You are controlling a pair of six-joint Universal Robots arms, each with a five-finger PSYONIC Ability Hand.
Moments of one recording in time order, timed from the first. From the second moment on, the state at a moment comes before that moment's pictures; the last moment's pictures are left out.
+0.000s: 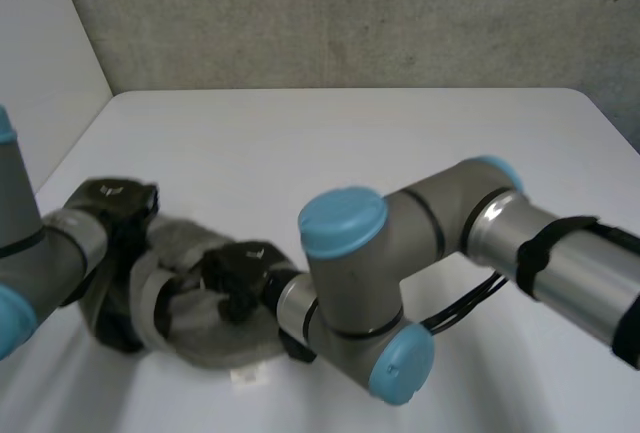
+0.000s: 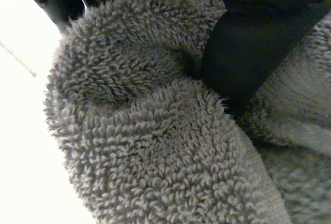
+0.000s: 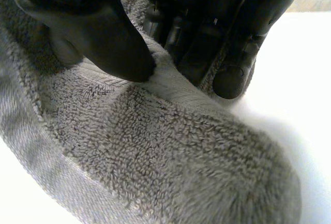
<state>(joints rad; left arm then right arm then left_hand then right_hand) 4.46 -1.85 -1.59 3.00 -1.60 3.44 2.47 -0.66 0.89 0.16 1.32 3.40 1.14 1.20 1.20 1.21 0.96 1.31 1.33 1.32 1.34 1.17</state>
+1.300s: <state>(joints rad) 4.08 -1.81 -1.79 3.32 -1.56 3.01 1.90 -1.19 1.52 0.03 1.50 2.81 0.35 0.34 0.34 0.35 0.17 0.23 0.25 0.24 0.26 0.06</state>
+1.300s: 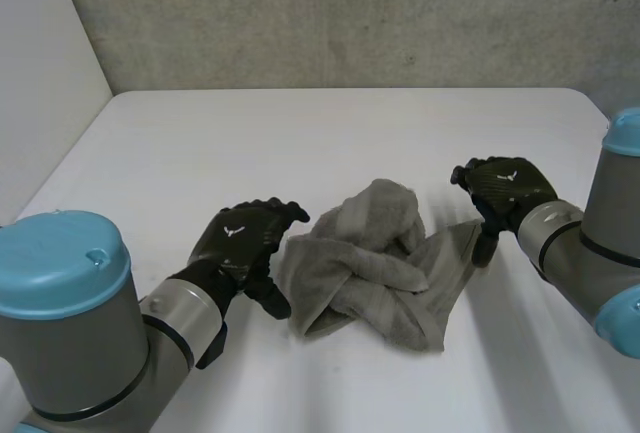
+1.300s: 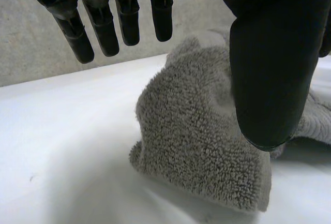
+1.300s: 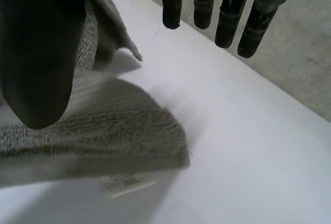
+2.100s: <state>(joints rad) 3.92 -2.02 -1.56 3.32 -1.54 3.10 1.92 -1.33 1.76 -0.04 1.48 2.80 0.67 0.67 0.67 0.67 0.50 0.23 0.25 0.24 0.26 0.06</state>
